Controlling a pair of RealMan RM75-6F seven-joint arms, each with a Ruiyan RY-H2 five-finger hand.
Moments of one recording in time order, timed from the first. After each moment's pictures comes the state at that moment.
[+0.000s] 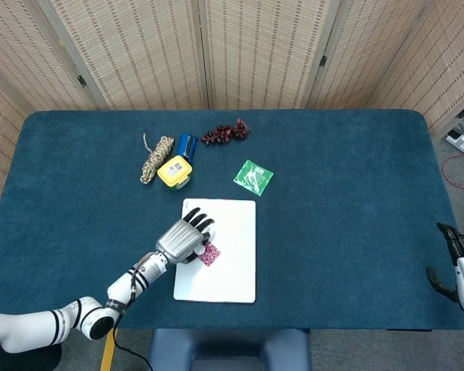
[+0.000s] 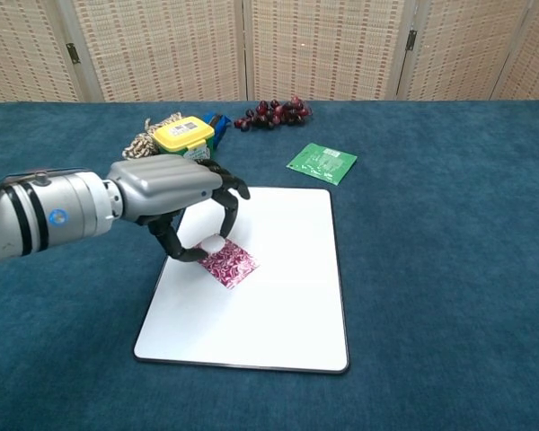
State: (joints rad) left arm -0.84 -1.59 -0.15 -1.44 1.27 0.78 0.44; right arm 0.00 -1.06 0.07 -1.63 -1.45 1.51 0.03
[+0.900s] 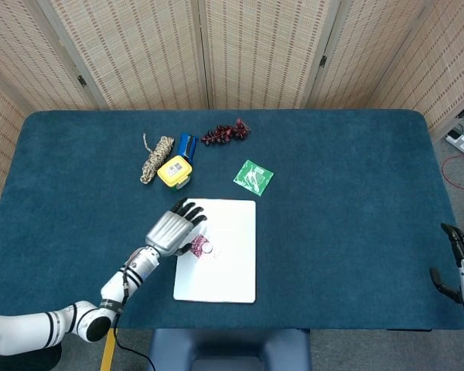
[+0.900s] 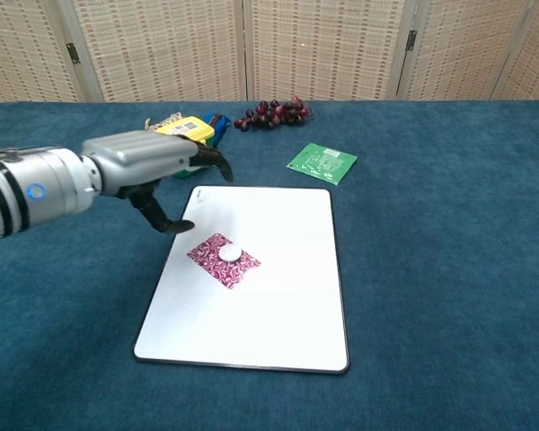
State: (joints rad) left arm -0.81 -1.52 -0.14 -1.54 1.16 0.93 0.44; right arm 0.00 -1.05 0.07 -1.62 -1.46 1.51 0.04
